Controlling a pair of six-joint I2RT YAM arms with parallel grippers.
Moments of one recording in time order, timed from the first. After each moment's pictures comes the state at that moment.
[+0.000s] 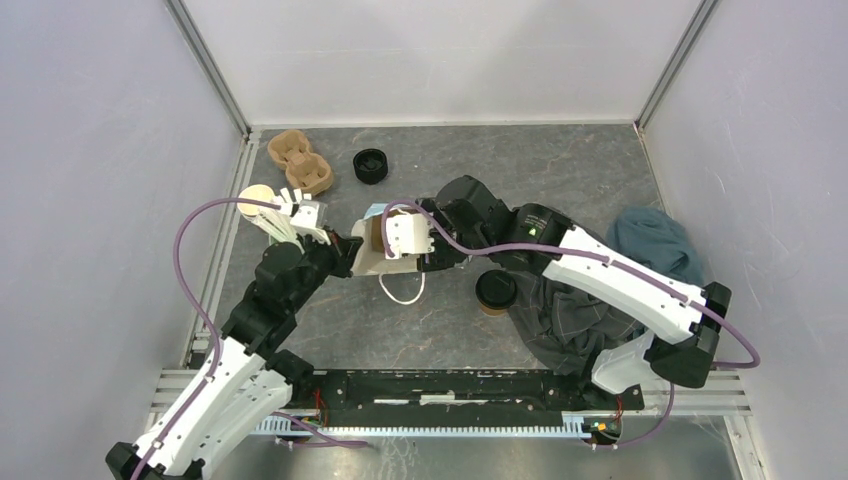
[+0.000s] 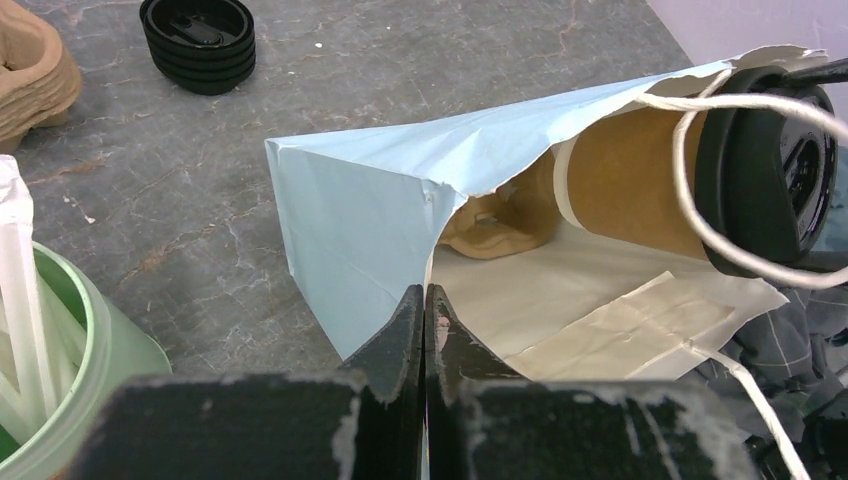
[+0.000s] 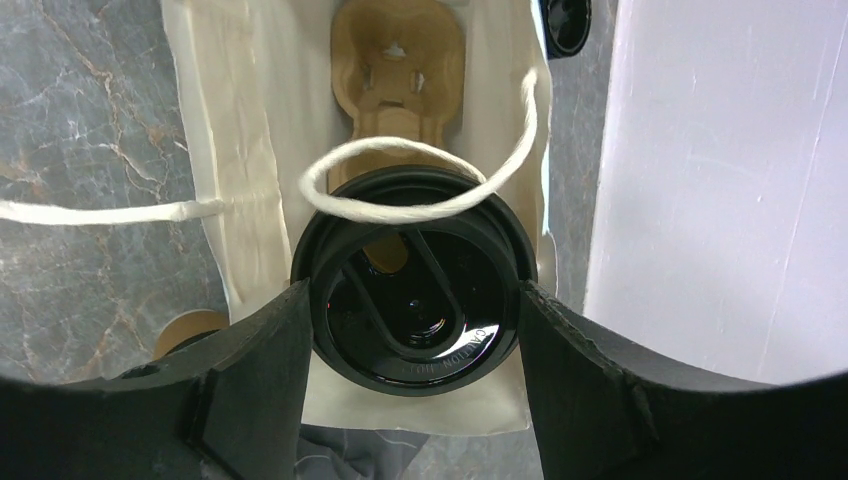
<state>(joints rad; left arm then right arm) -0.51 0.59 0.60 -0.21 -0.05 -0.33 1.03 1.45 1.55 -0.81 0.10 -0.83</state>
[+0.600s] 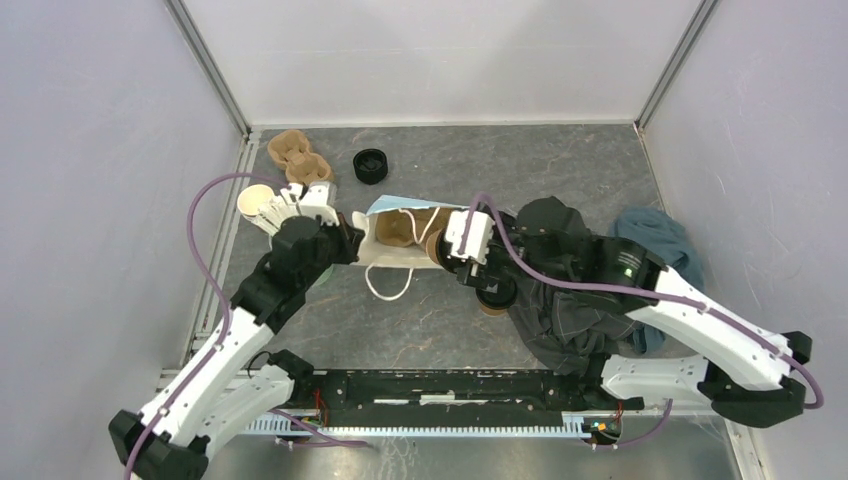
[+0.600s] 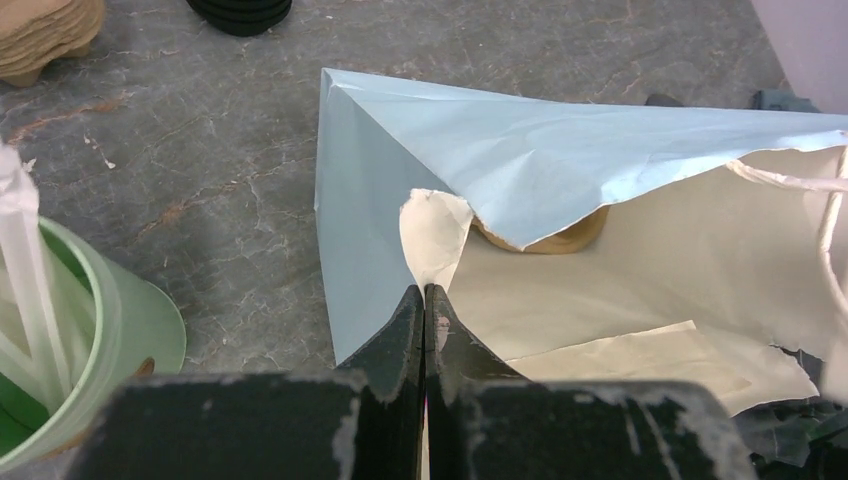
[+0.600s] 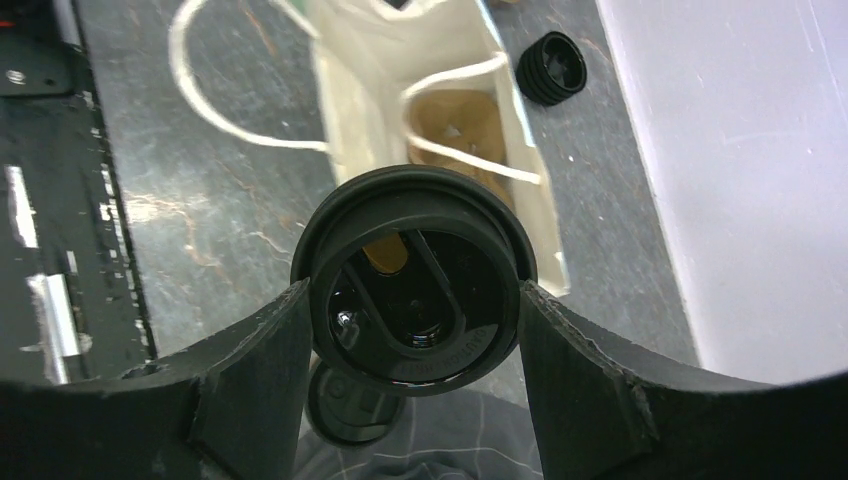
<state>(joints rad) -0.51 0.75 0.72 -0.32 -0.11 -0.39 1.07 1.12 1.41 -0.76 0.04 -0.48</state>
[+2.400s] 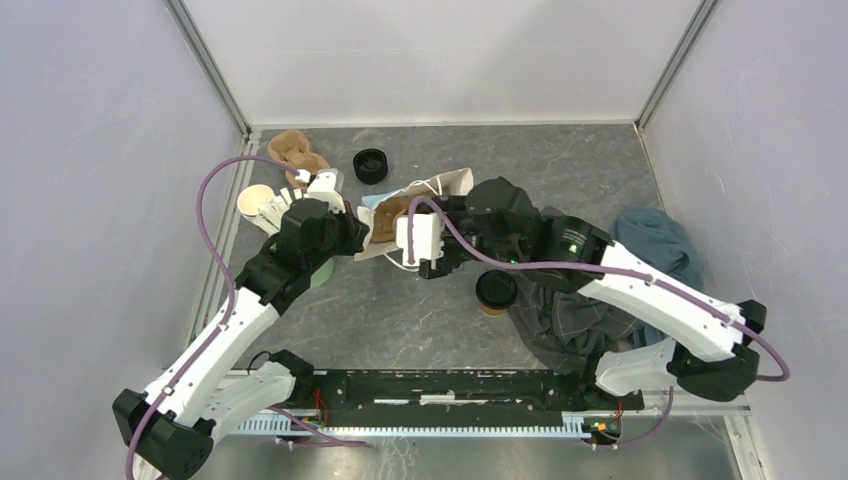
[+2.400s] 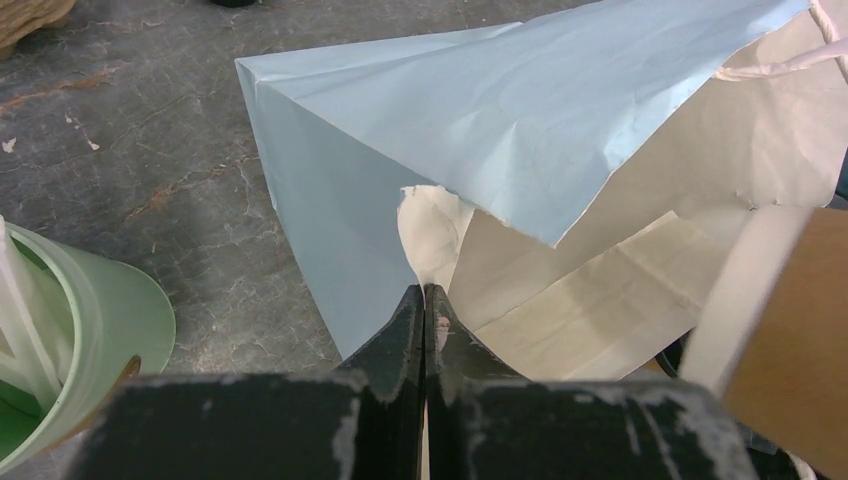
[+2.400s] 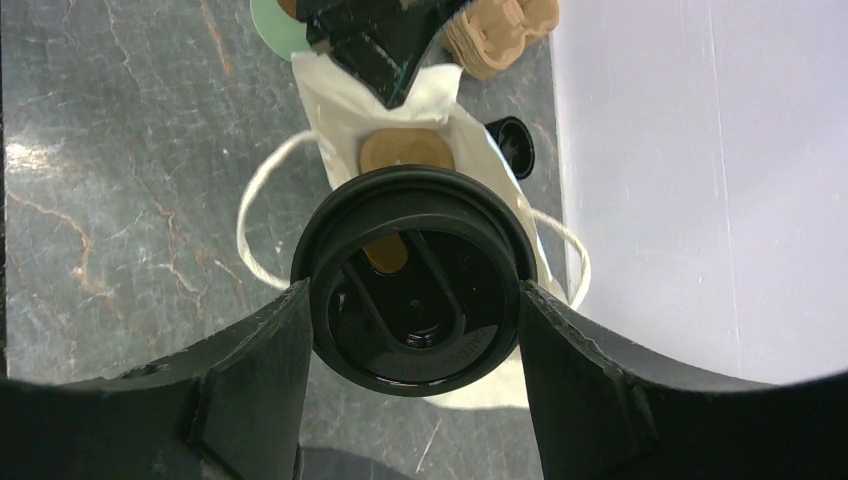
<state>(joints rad) -0.51 0.91 0.87 -0.43 -0.10 -0.42 1.09 1.29 1.52 -0.68 -0.01 -0.73</state>
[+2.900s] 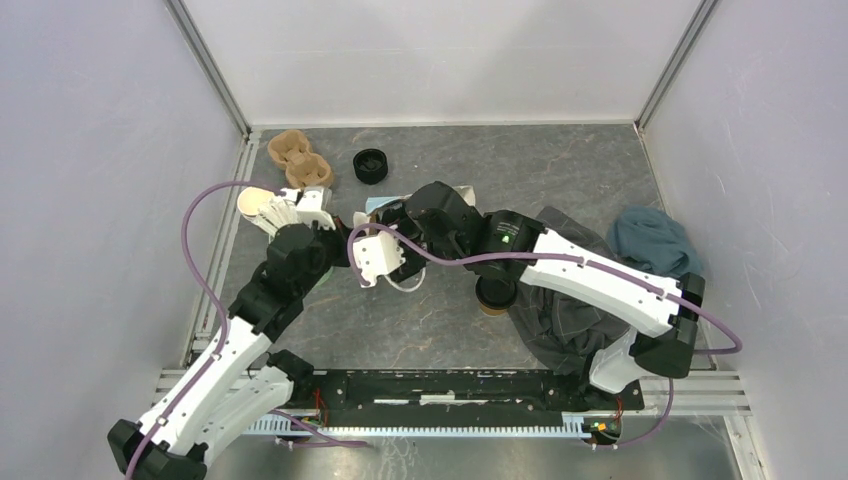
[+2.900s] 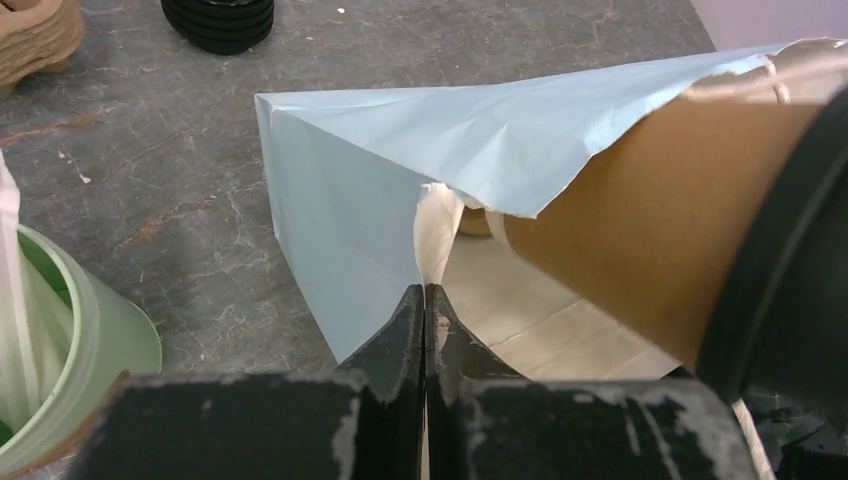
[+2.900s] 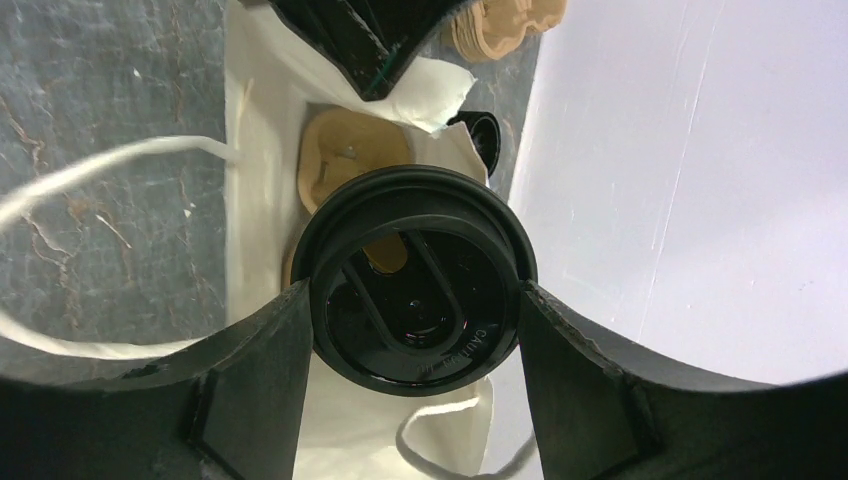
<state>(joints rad) -0.51 0.75 0.72 -0.28 -0.10 -0.42 1.14 1.54 1.64 -0.68 0.10 -1.00</state>
